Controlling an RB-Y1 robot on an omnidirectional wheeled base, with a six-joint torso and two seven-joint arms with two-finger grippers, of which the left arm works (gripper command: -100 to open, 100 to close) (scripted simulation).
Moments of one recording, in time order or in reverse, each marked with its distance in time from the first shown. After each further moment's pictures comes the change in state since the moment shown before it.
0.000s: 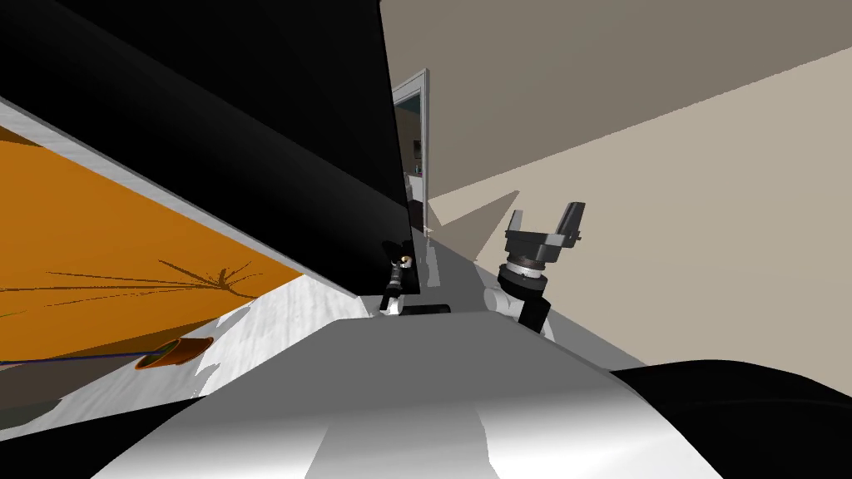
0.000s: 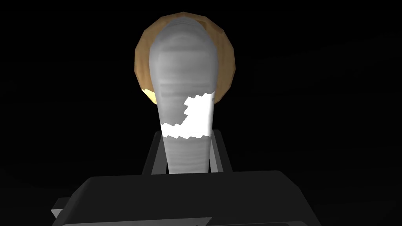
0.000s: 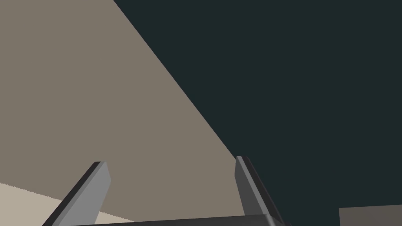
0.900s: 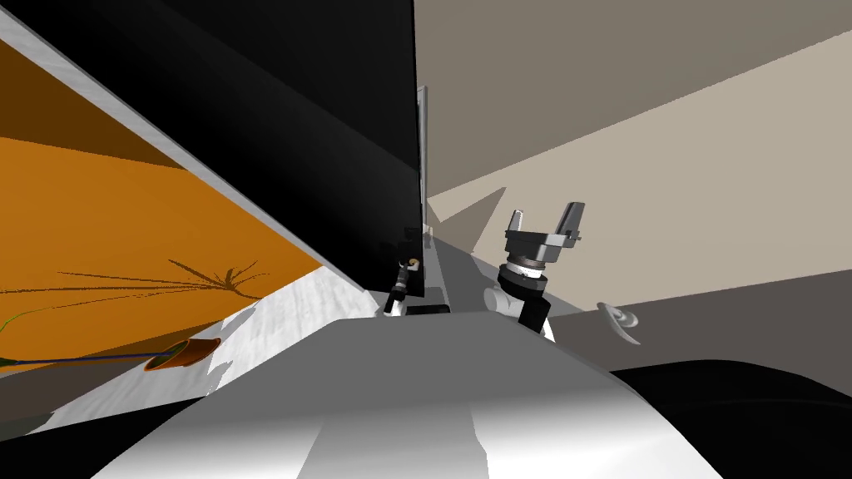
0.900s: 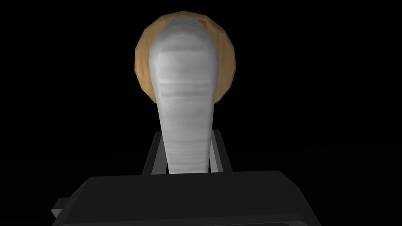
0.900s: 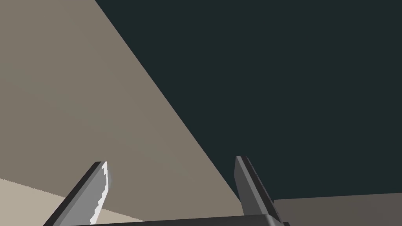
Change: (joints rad) arm 0.005 -0.007 -0.111 0.012 -0.033 -0.005 0.024
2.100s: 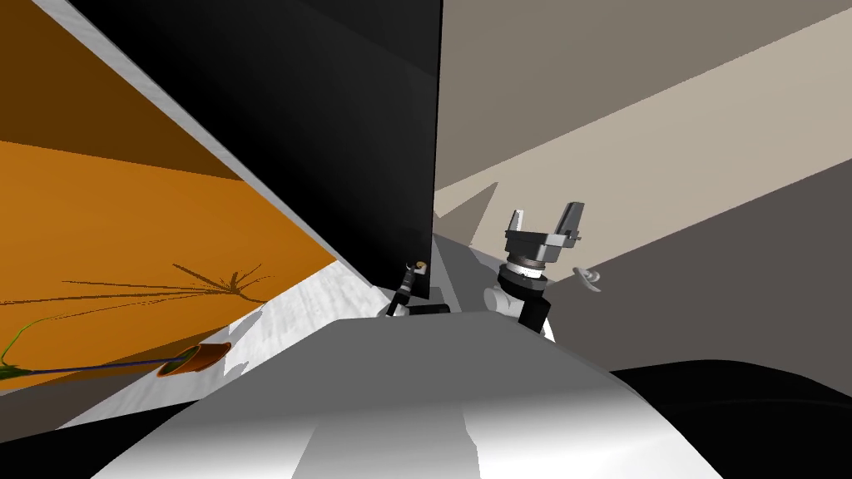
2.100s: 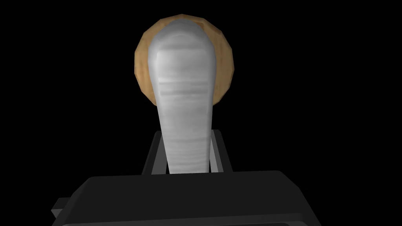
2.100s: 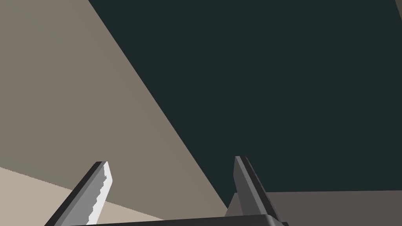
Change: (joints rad) arm 0.032 0.025 -0.140 -0.066 -0.017 0.022 0.011
